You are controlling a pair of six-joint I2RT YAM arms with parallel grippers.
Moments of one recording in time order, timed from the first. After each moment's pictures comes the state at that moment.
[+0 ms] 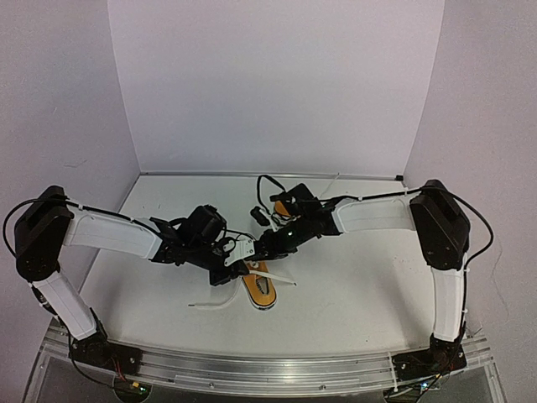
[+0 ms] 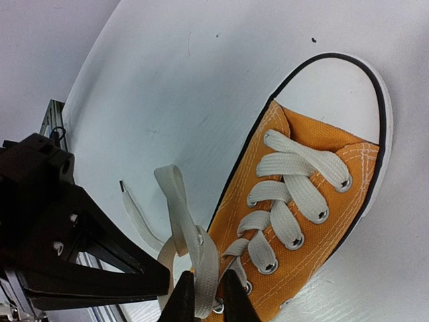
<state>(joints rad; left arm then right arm) -0.89 1.65 0.91 -0.08 0.25 0.53 0.81 2.08 1.45 -0.25 -0.56 0.33</state>
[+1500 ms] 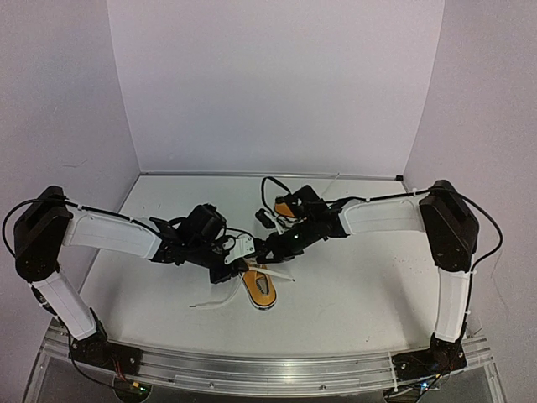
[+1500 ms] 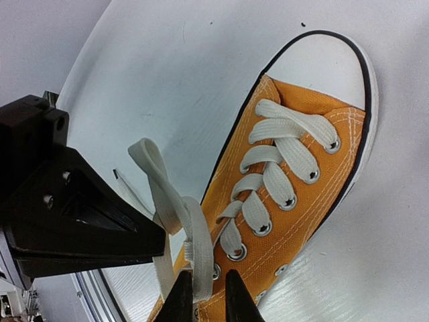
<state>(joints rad) -0.89 1.65 0.91 -0.07 0.21 0.52 0.81 2.02 1.38 -0.26 -0.53 0.31</state>
